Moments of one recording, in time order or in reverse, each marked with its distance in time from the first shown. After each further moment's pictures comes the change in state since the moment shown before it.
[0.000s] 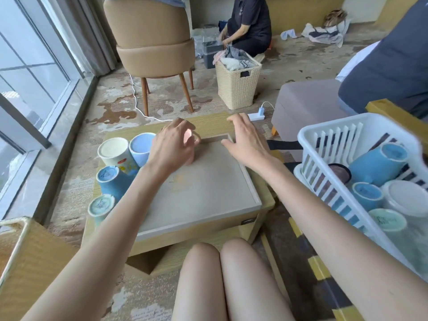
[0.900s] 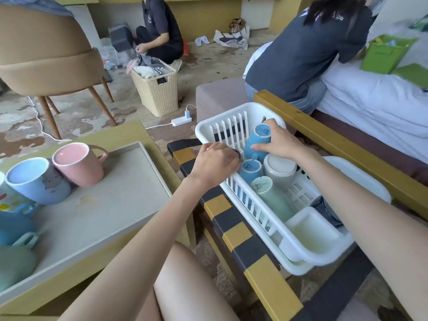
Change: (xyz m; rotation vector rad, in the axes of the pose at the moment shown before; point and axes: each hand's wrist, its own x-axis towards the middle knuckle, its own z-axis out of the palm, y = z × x) left_hand -0.022 0.262 0.119 -0.192 -0.312 0.454; right_hand -0.128 0.215 -0.183 -0.122 -0.165 0.608
